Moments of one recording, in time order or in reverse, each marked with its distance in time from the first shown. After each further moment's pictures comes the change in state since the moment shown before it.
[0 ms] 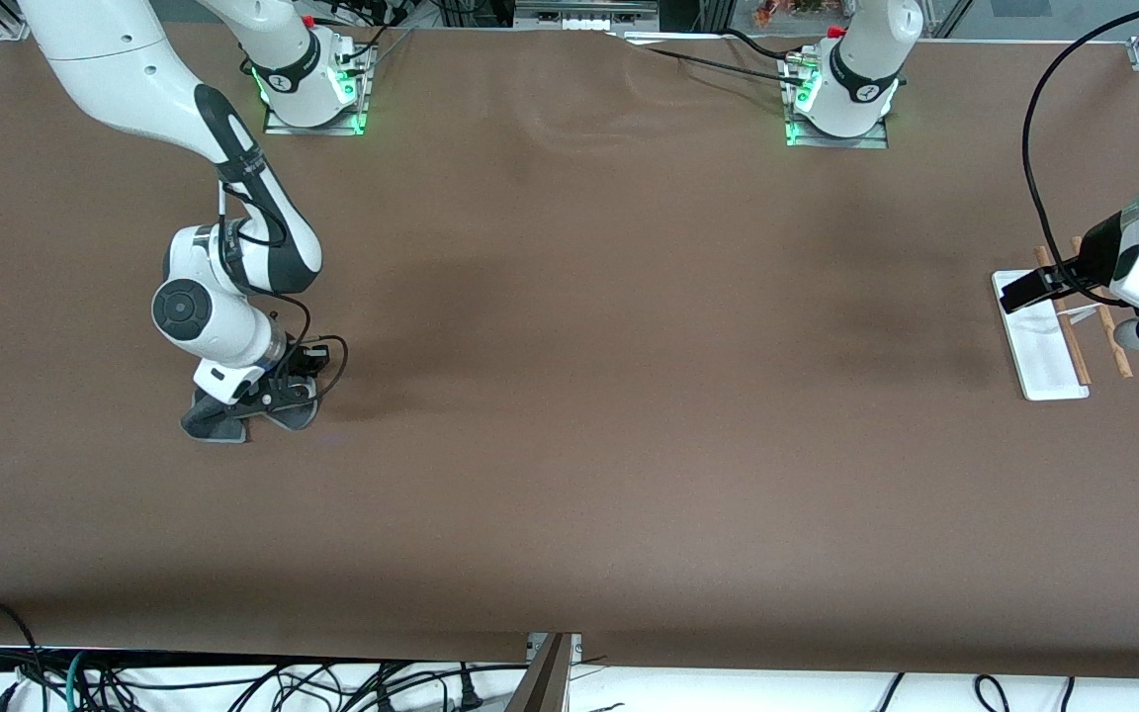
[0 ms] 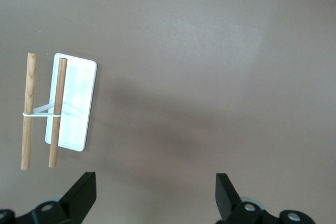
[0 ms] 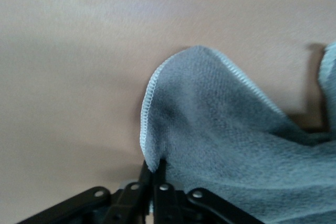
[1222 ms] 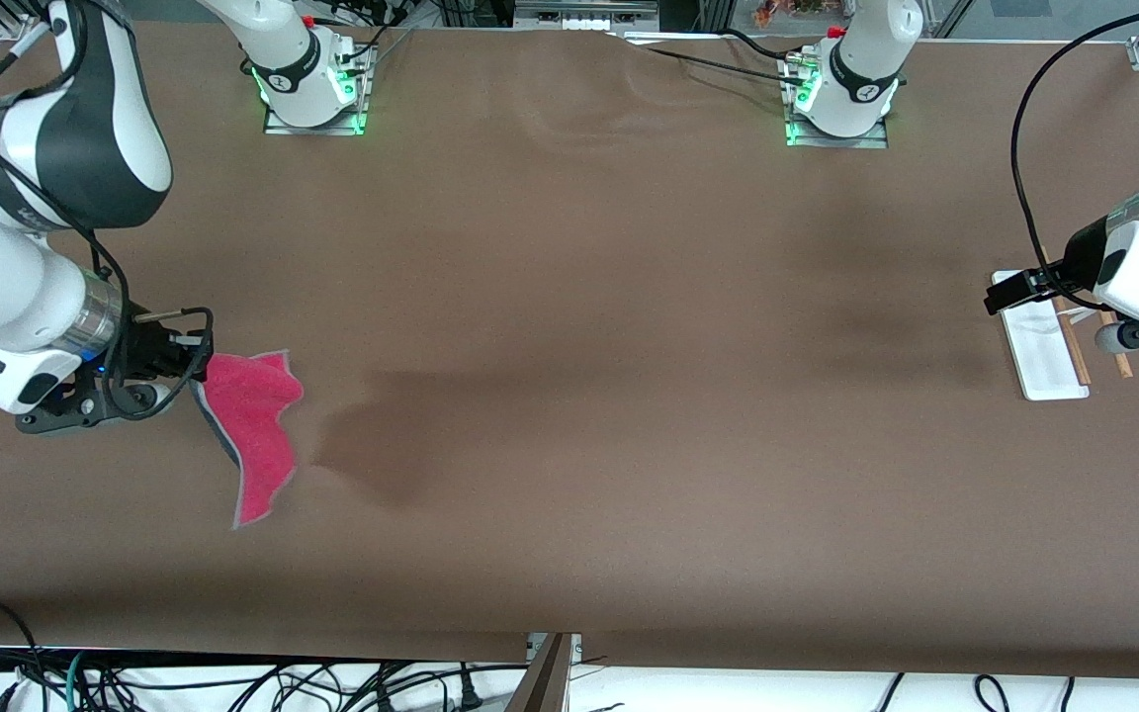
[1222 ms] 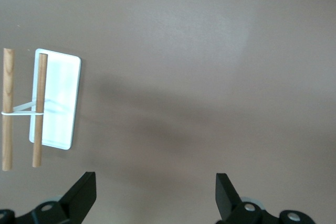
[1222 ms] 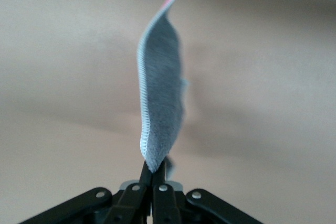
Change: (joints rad) left arm -0.004 0.012 -0.005 0.003 -0.049 -0.004 0.011; right arm 0.006 -0.129 0.010 0.702 0.028 -0.801 0.058
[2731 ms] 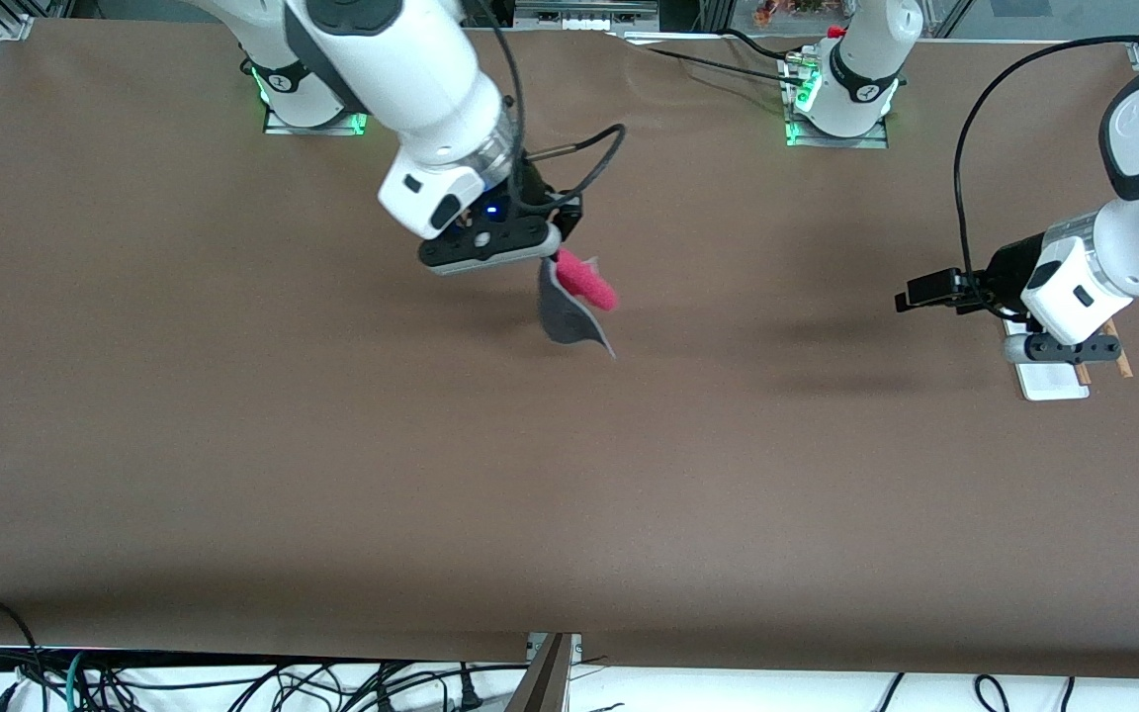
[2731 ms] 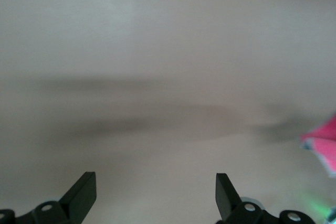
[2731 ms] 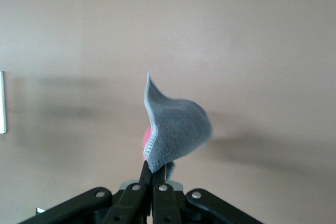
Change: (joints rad) left arm -0.035 0.083 -0.009 0.010 -0.349 0.014 0.284; right arm 0.341 0.062 0.310 0.103 0.047 0.217 0.697
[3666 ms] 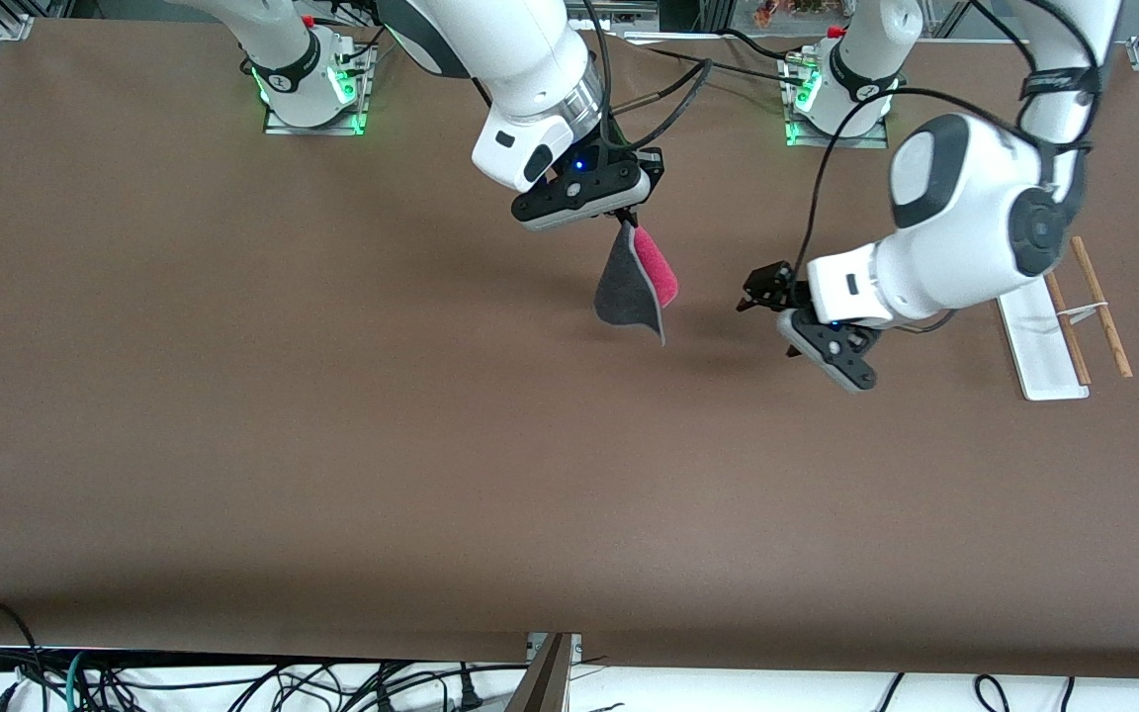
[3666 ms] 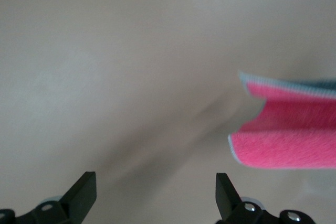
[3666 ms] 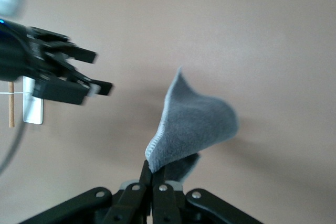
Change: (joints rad) left arm -0.171 0.072 -0.140 -0.138 -0.081 0.381 0.507; right arm 0.097 0.013 0.000 0.009 0.000 0.103 0.060
